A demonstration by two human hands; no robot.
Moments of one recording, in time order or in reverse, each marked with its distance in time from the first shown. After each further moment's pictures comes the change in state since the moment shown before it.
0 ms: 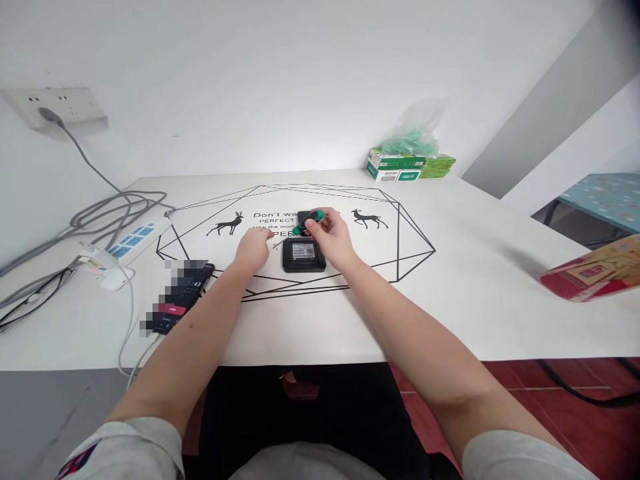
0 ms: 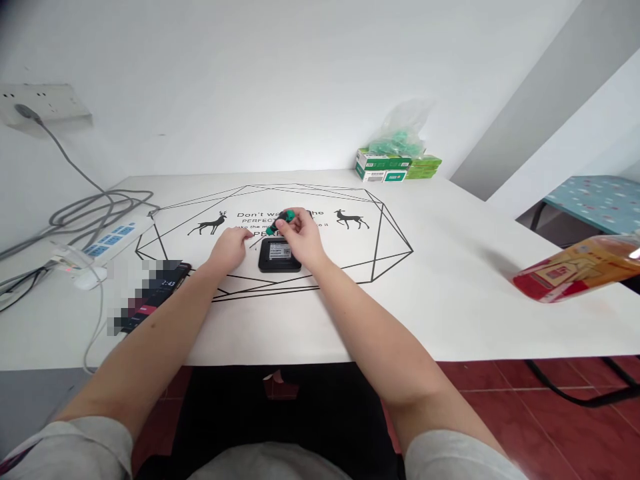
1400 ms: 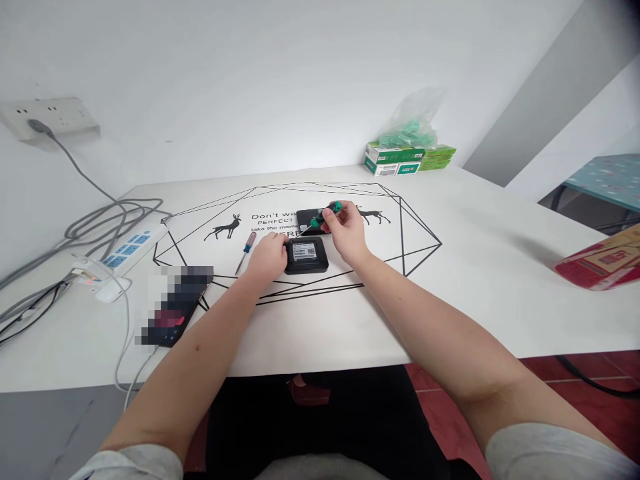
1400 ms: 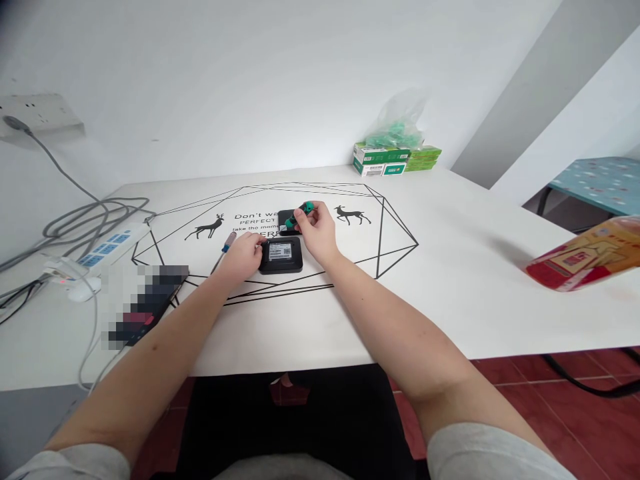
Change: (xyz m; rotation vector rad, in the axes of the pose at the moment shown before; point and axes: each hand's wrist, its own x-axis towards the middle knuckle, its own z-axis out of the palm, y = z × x) left_hand -0.009 0.039 0.011 -0.004 0.008 0.071; right_hand 0.017 0.029 -0.019 0.091 0.242 -0.113
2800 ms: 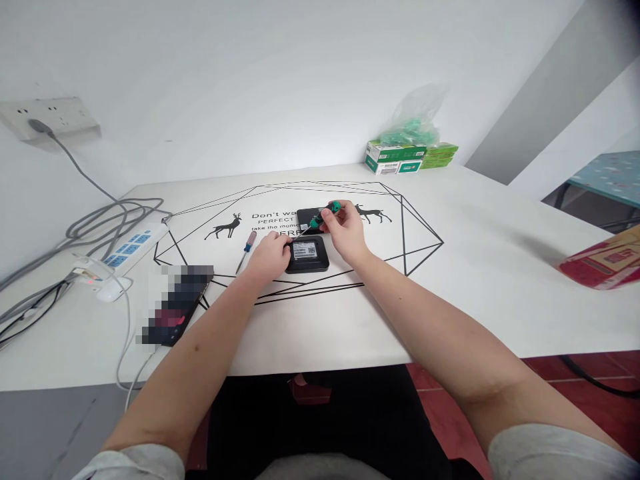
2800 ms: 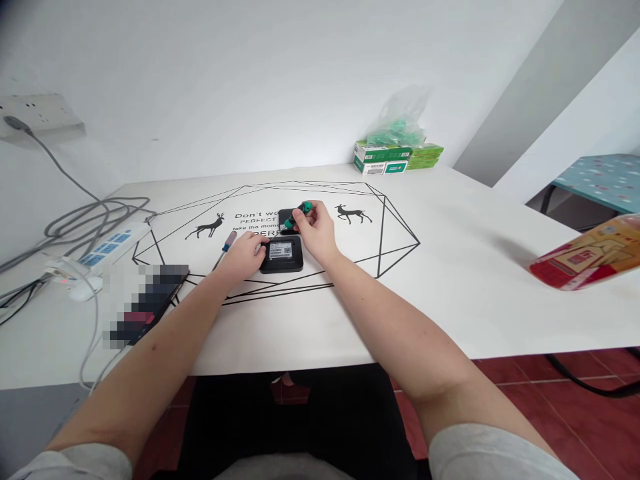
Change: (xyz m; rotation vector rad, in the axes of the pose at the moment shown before) left_hand -0.003 0.005 -0.008 0.008 -0.072 0.029; right_hand -0.001 -0.001 0.001 -0.045 -0.015 -0.002
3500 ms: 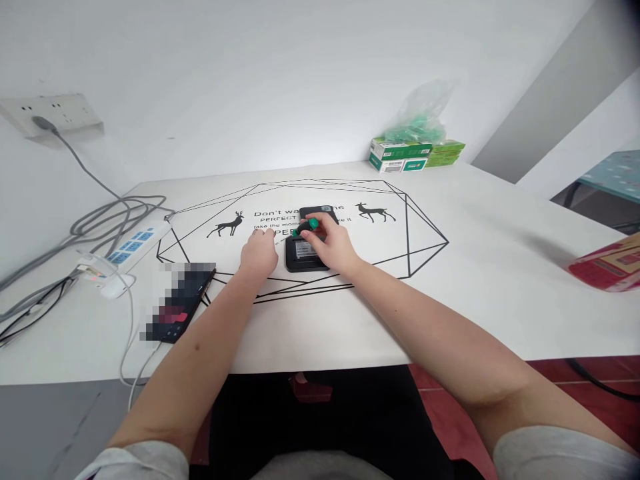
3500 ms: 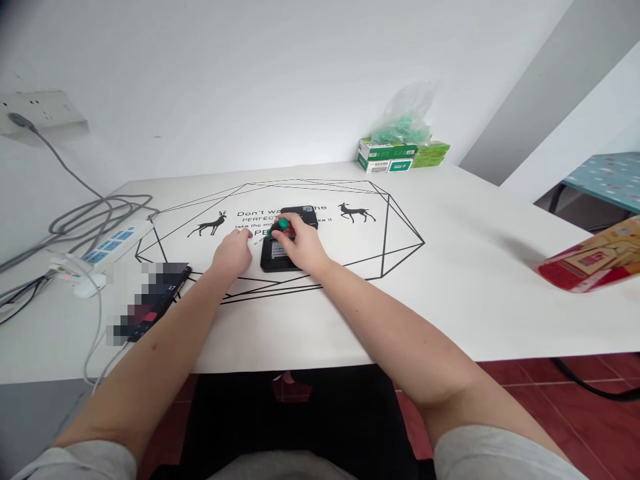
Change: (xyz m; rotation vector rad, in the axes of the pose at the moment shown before) left_hand -0.002 -0.008 -0.011 0.126 -0.001 -0.296; right_hand -0.030 -0.006 0.015 -0.181 -0.296 -0.103
